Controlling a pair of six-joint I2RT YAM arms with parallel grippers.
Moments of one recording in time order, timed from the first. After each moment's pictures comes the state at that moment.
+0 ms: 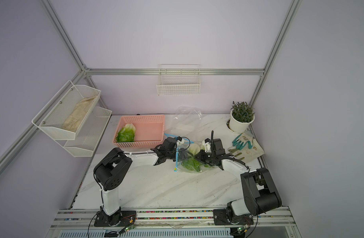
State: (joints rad) left arm -0.72 1.94 1.11 0.17 0.44 -0.86; right arm 0.26 1.44 0.69 -0.08 -0.56 0.61
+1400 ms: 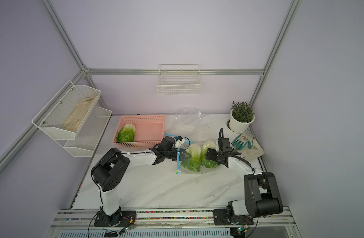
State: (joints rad) left arm -0.70 1.89 1.09 0.17 0.54 -0.78; right arm 0.12 1.43 0.74 -0.29 -0.15 0.39
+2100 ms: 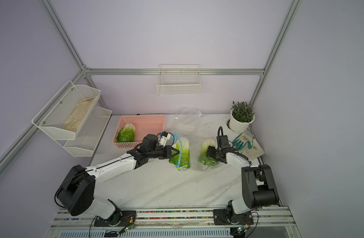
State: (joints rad) left arm -0.60 1.47 0.92 -0.04 0.46 -0.72; right arm 0.11 1.51 0.79 -0.28 -0.13 0.47
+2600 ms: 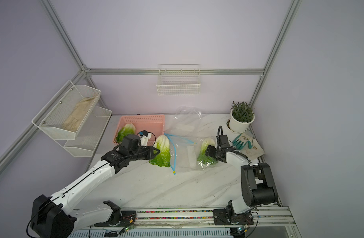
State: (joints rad) left arm -0.47 1.16 0.92 -0.48 0.24 -0.53; right arm 0.10 1.53 0.80 -0.26 -0.15 0.47
